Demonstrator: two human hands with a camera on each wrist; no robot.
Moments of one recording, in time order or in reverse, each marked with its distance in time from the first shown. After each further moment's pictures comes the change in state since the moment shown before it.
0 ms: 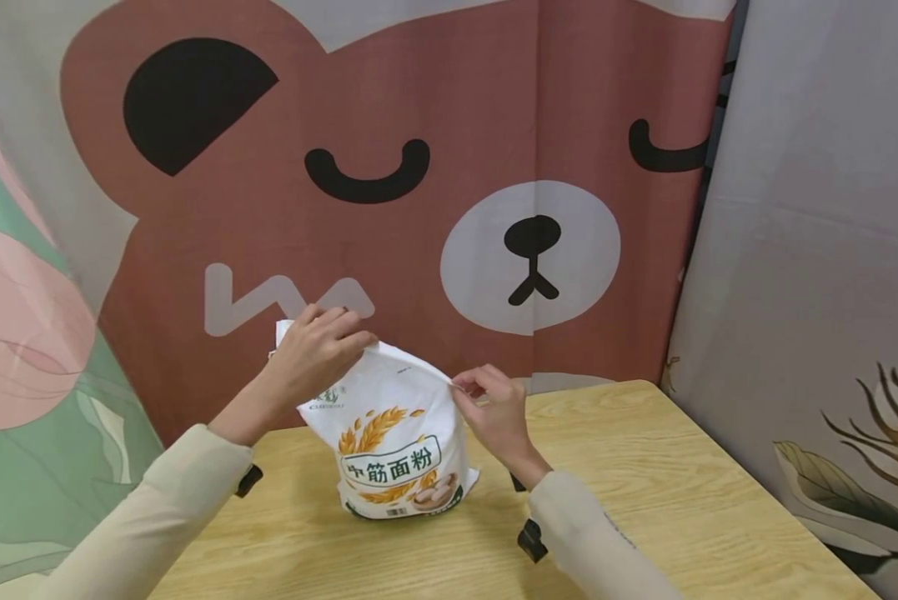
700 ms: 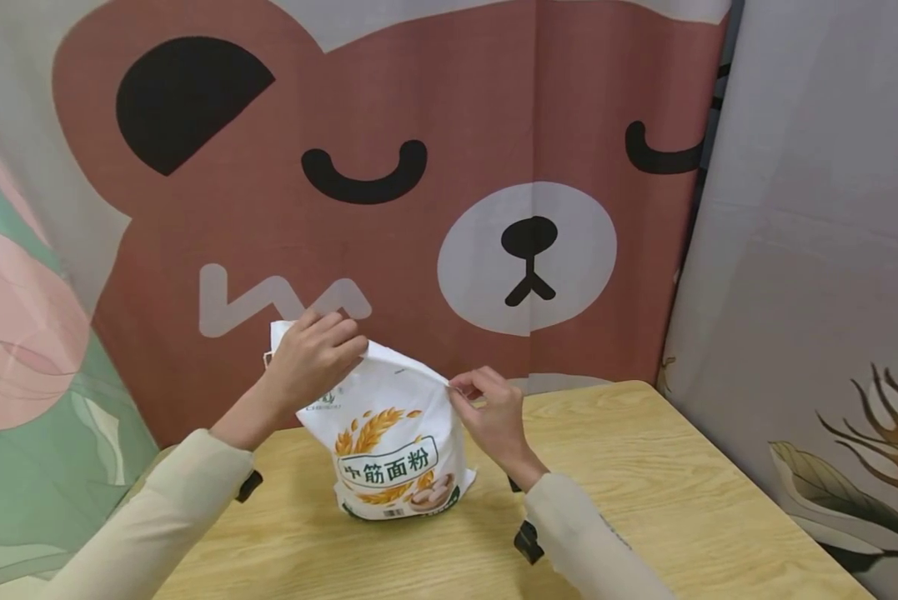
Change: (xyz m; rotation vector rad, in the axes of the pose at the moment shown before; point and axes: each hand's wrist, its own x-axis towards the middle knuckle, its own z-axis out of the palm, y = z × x) left_hand -0.003 0.002 0.008 0.002 0.130 0.041; right_hand -0.002 -0.002 0.000 -0.008 0.010 -0.002
